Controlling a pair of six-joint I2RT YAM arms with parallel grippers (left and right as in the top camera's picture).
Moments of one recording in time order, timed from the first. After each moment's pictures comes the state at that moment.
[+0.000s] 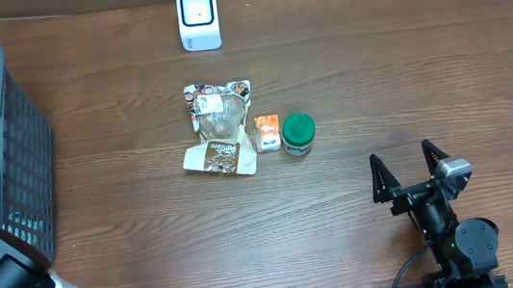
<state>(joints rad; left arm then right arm) 0.78 2.04 1.48 -0.63 -0.17 -0.02 0.08 0.01 0.02 -0.02 -0.12 0.20</state>
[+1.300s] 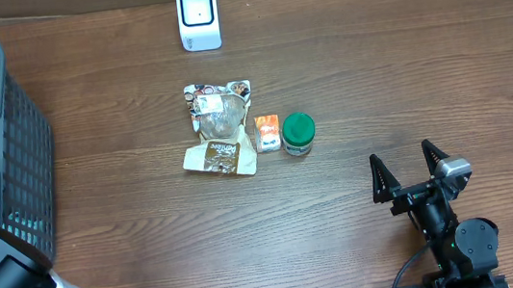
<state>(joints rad) 0.78 2.02 1.52 -0.80 -0.20 -0.08 0.08 0.01 0.02 -0.02 -0.12 0.20</state>
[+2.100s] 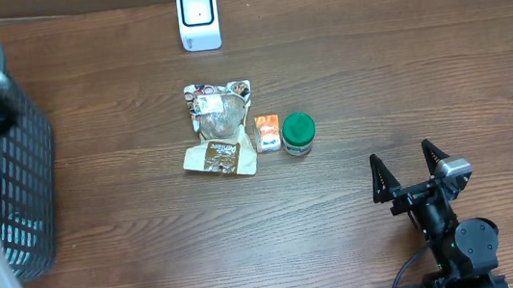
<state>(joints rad) 0.36 1.33 1.84 -1.14 0.26 -0.32 0.08 0.01 0.02 -0.02 -0.12 0.20</state>
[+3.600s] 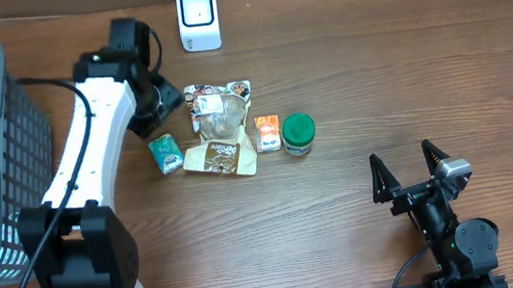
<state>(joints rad) -0.12 1.87 1.67 -1.13 0.01 -0.80 0.08 0.01 0.02 -0.02 -0.12 0.20</state>
